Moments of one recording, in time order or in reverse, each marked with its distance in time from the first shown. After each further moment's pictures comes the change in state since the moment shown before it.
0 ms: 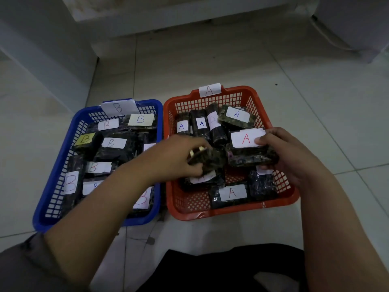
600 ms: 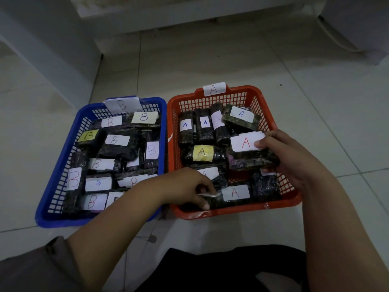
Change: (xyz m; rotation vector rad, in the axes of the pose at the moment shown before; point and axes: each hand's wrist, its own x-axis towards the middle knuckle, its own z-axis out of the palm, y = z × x) left_hand -0.004 -0.013 0.050 -0.122 -0.395 -0.102; right_hand -0.001 0.000 0.007 -0.067 -0.023 0.033
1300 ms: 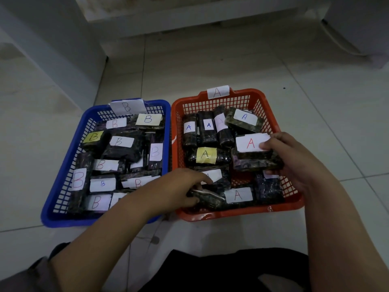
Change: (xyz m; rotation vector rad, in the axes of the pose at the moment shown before) left_hand -0.028 -0.003 0.004 0.134 0.286 0.073; right_hand -0.001 -0.001 0.001 0.024 0.033 0.003
